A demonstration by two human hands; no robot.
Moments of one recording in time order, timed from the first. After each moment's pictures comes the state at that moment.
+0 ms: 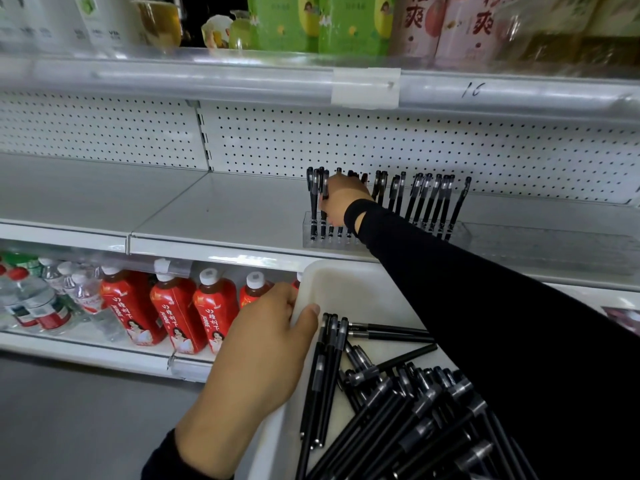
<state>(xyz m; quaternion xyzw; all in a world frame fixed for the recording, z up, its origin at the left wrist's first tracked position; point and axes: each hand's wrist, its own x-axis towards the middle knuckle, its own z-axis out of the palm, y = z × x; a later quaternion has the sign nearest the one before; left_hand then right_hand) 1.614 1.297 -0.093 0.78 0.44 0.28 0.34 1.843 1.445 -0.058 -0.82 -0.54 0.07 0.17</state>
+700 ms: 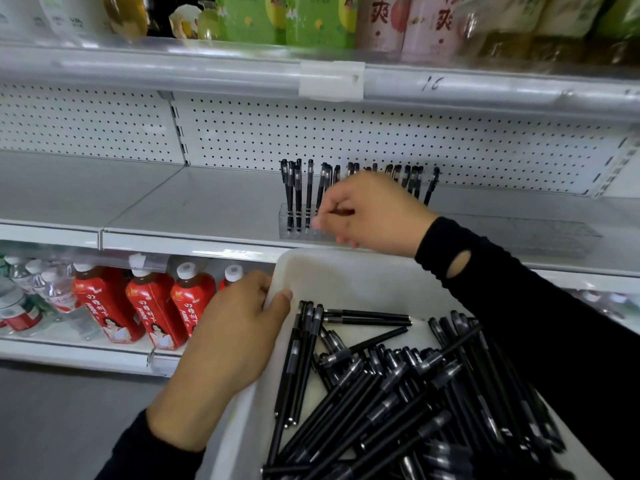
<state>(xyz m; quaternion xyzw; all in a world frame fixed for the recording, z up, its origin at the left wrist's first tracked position) 1.616 1.294 -0.088 0.79 0.45 0.26 0.33 1.818 1.270 -0.001 -0.69 -0.67 0.11 0.25</state>
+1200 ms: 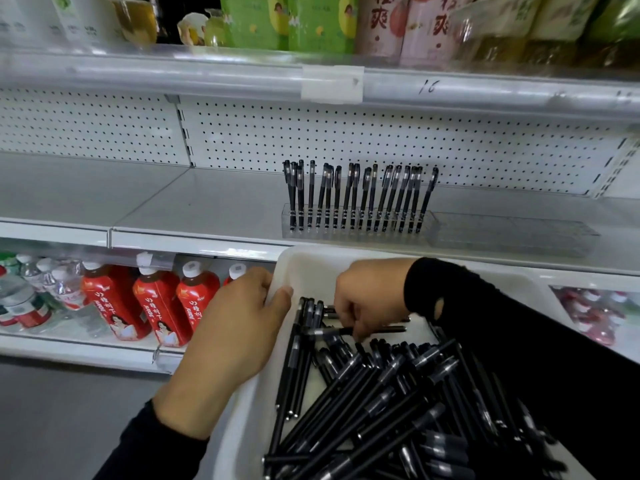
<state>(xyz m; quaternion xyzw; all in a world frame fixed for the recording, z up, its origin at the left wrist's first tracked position) 1.613 1.291 -0.087 0.79 0.45 0.26 0.31 1.811 1.254 -0.053 -0.63 -0.74 0.17 -0.18</state>
